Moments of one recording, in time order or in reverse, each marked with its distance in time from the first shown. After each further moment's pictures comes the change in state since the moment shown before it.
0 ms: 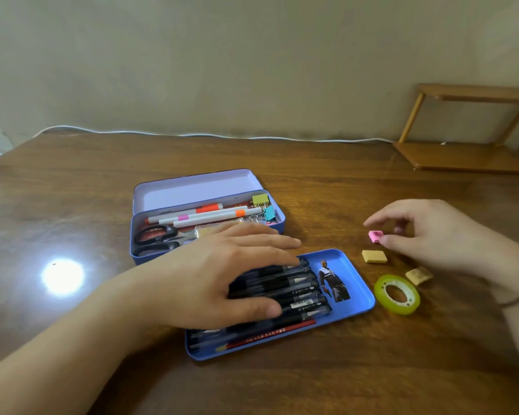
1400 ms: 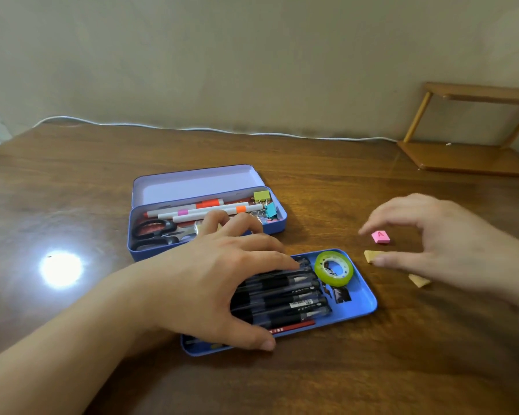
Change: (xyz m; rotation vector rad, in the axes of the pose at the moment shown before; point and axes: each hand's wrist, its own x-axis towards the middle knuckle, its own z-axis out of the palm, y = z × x) left_hand 0.000 0.011 -0.002 0.182 -0.118 -0.074; right_hand -0.014 -0.015 -0.004 -0.068 0.045 -0.270
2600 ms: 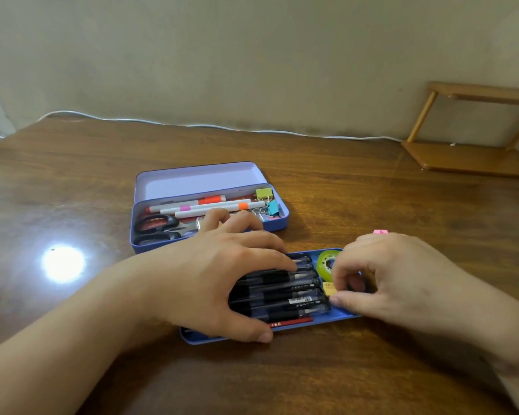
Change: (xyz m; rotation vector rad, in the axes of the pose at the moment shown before) left_hand -0.001 -0.002 0.000 -0.027 -0.007 0.007; right_hand -0.003 -0.052 0.024 -0.086 -0.133 -0.090
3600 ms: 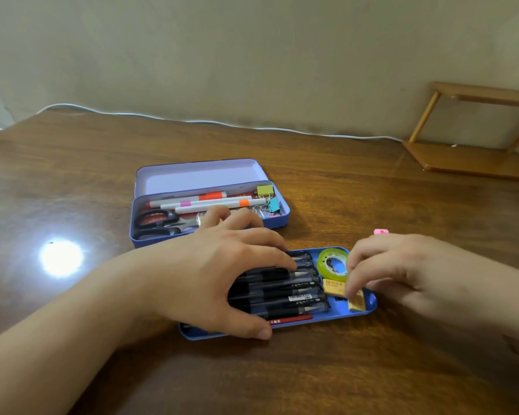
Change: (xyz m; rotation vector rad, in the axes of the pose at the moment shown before) left_hand -0.001 0.000 -0.001 -0.010 -0.011 -0.002; right_hand -0.009 0.030 -0.009 0.095 -0.109 -0.185
